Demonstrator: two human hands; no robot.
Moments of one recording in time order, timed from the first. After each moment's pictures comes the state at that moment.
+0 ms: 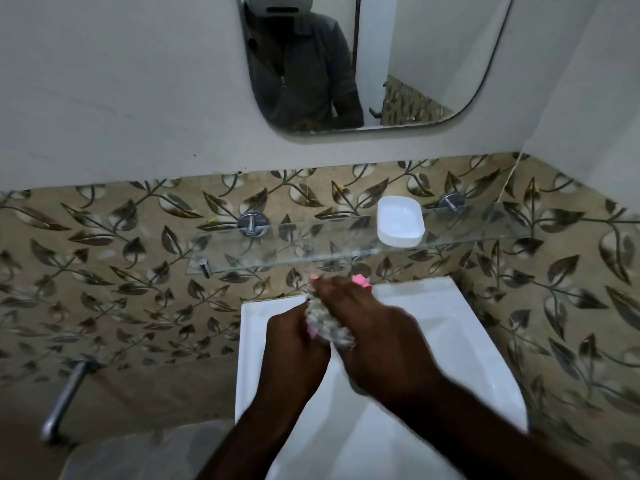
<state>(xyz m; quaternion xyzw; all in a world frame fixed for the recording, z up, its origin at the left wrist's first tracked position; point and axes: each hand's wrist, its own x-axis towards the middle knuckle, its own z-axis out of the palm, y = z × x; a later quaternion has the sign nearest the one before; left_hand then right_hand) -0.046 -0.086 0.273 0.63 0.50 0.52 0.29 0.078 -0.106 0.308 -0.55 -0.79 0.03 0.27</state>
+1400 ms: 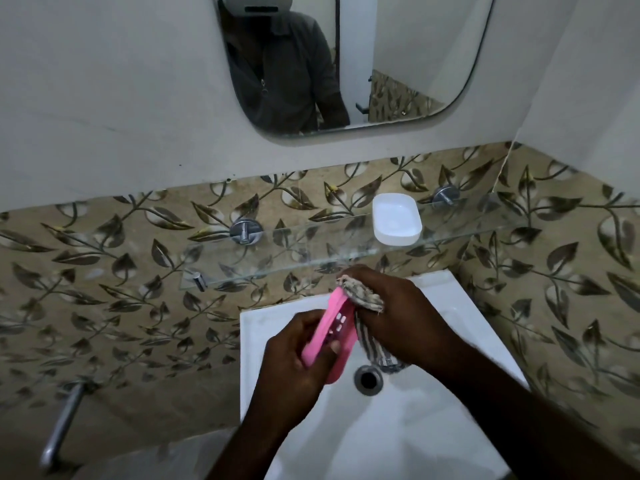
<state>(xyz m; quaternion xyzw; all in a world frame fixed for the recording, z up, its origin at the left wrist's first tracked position) -0.065 -0.081 0.251 0.63 0.46 0.47 0.42 0.109 -0.059 0.291 -0.56 -0.71 0.23 0.37</state>
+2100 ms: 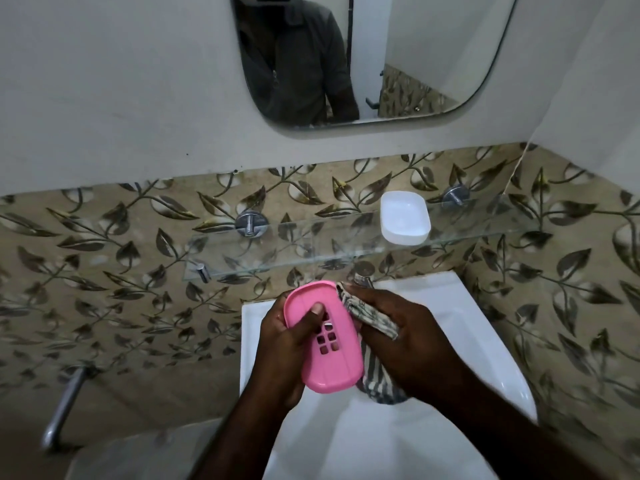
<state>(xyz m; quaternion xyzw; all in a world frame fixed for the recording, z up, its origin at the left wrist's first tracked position) -0.057 -0.060 0.261 0.32 0.45 0.54 0.63 0.103 -0.088 0.283 -0.50 -0.65 0.35 0.46</state>
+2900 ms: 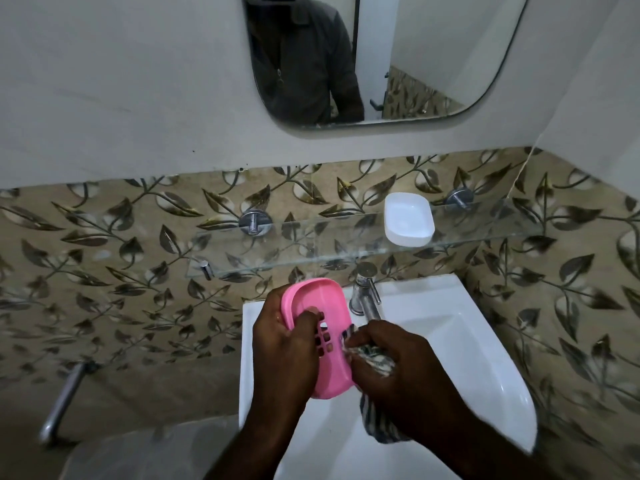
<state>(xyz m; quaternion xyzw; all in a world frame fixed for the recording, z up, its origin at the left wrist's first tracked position) -0.049 -0.083 0.287 0.42 0.54 0.59 0.43 0.090 -0.110 0.269 -0.54 -0.68 0.25 0.42</state>
